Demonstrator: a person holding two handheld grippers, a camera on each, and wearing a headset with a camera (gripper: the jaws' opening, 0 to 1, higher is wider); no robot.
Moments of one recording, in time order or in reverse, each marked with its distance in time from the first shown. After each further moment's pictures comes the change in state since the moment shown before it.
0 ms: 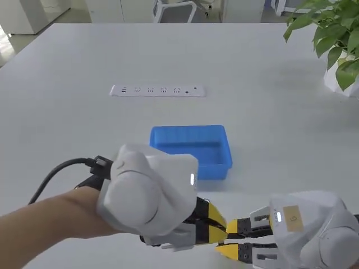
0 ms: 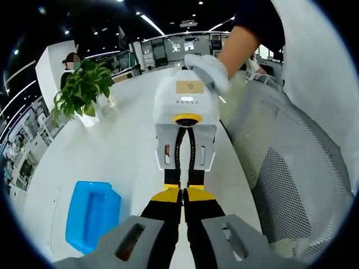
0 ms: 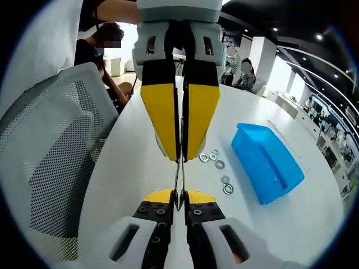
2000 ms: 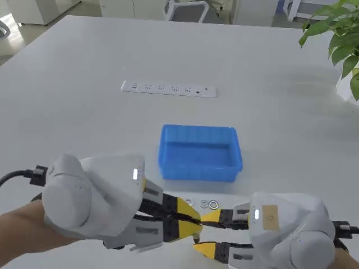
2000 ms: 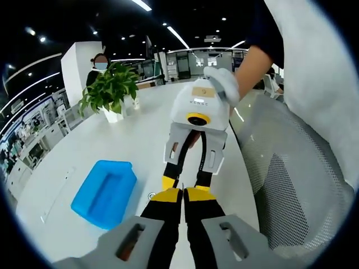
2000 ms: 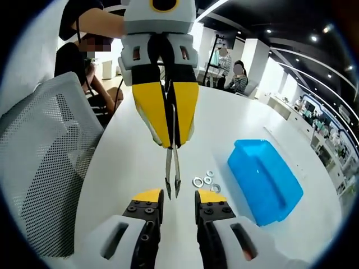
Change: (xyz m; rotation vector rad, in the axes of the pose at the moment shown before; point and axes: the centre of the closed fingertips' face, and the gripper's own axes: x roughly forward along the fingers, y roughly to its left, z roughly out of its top) left arm -0.058 0.008 -0.027 -0.113 -0.111 0.153; right arm 0.030 -0.015 0.037 0.035 -0.022 -0.084
